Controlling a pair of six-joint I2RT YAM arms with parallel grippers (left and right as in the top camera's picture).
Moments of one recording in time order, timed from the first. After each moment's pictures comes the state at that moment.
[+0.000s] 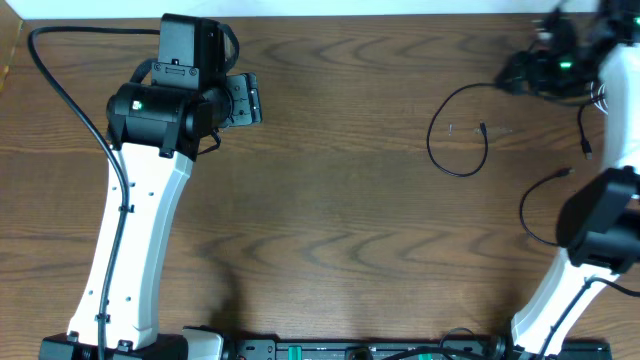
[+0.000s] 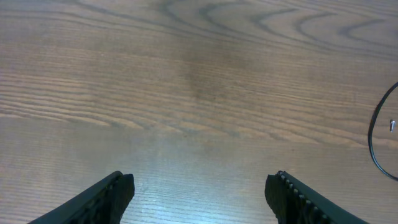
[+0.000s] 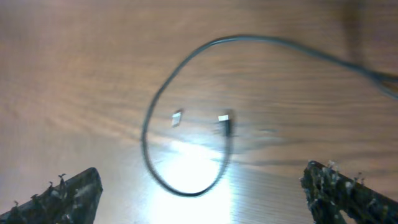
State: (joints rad) left arm -0.18 1.53 1.72 -1.14 -0.06 -0.25; right arm -0.20 2.12 2.07 -1.24 -0.38 -0.22
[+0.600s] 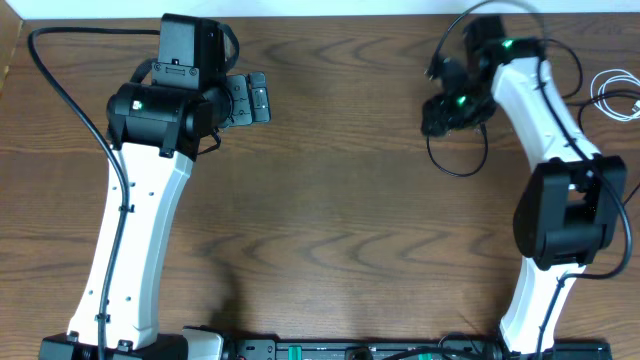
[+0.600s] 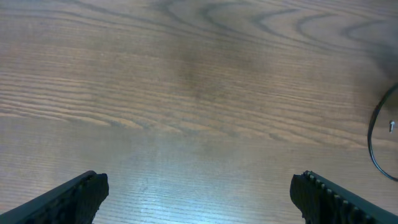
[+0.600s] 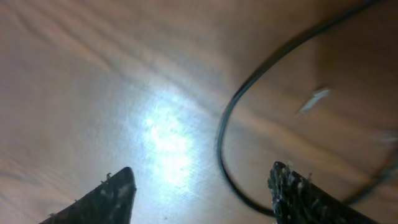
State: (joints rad) left arm -0.18 1.53 1.71 -1.14 -0.06 -0.25; right arm 0.12 2.11 1.79 -1.14 -0.25 -0.24
